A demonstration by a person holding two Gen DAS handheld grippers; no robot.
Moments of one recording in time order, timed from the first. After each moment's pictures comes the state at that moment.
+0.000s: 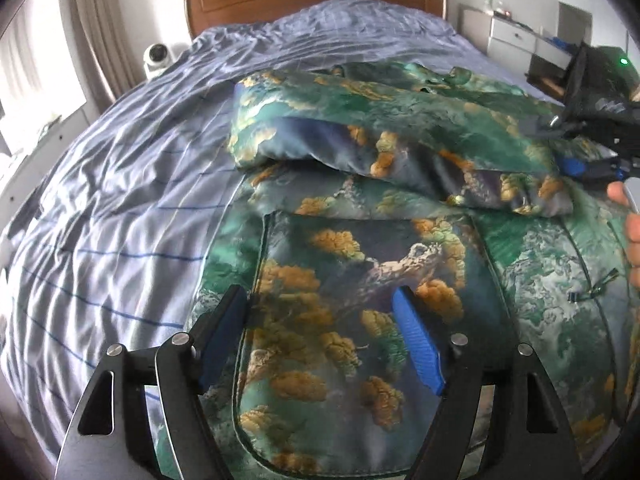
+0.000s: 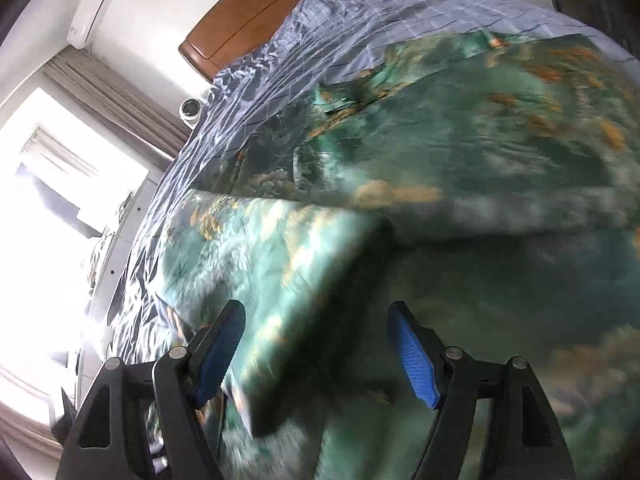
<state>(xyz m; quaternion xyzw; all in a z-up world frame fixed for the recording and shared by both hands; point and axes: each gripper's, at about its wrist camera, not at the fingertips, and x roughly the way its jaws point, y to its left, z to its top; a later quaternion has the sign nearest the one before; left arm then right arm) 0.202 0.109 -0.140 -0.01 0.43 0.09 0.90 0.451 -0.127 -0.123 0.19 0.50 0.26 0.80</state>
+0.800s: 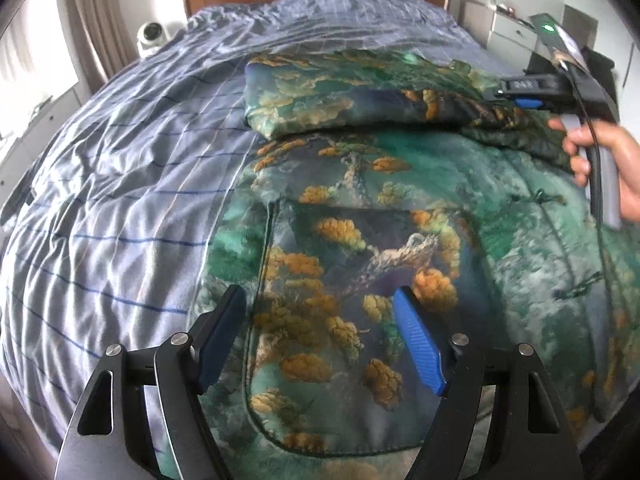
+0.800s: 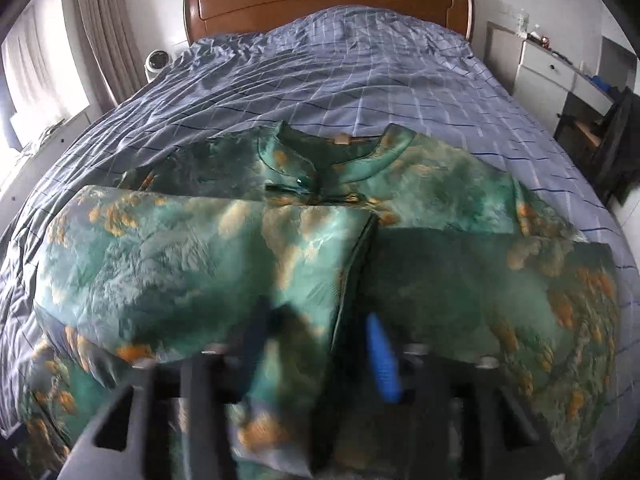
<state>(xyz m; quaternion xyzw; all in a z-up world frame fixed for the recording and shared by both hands) 0.205 0.126 -0.122 -0.04 0.46 0.07 0.88 0.556 -0.083 -0.110 -0.06 0.44 0.17 0.88</state>
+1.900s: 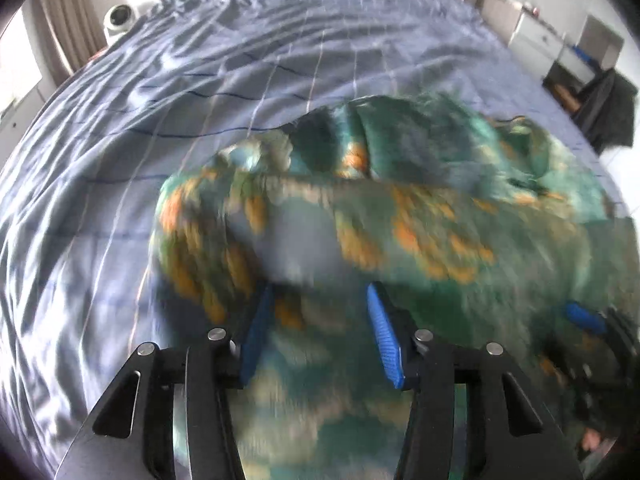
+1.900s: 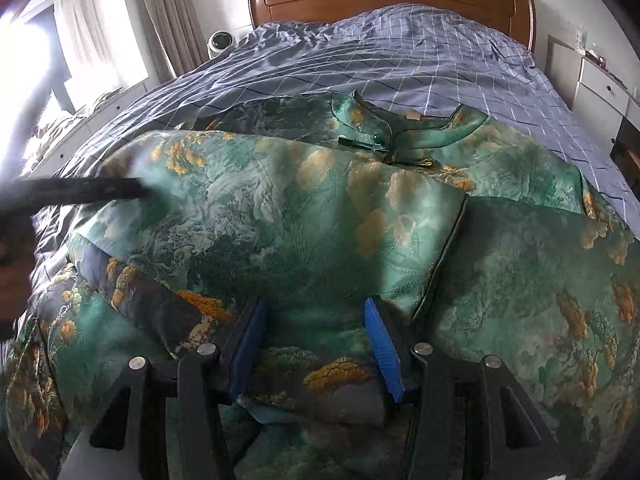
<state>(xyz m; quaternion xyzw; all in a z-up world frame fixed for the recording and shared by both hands) 0.487 0.173 -0.146 -0.06 0.51 0.06 0.85 0.531 -0.075 -0.145 -0.07 0.45 0.28 0.85</state>
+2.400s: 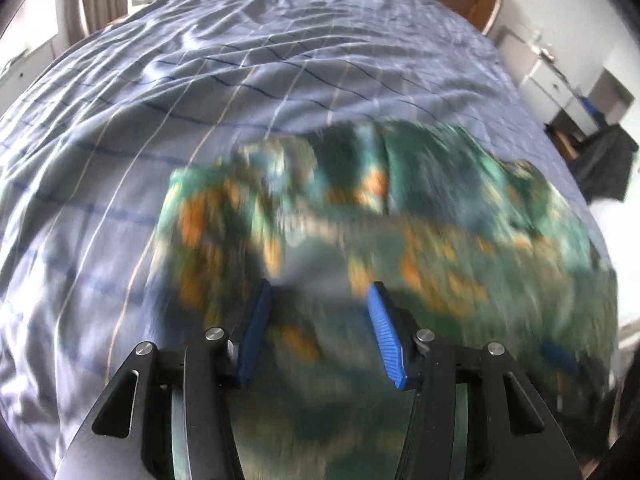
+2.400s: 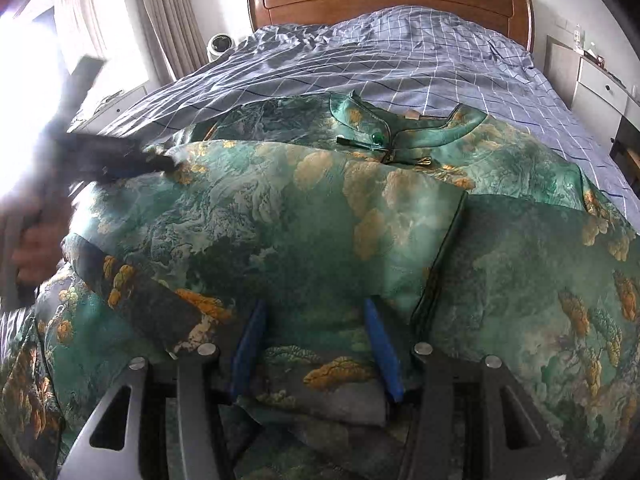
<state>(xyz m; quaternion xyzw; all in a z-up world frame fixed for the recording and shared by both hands) 0.452 0.192 -0.144 -0.15 0.48 0.06 0.86 0.530 -0.074 -0.148 -0.07 0.44 0.28 0.85</state>
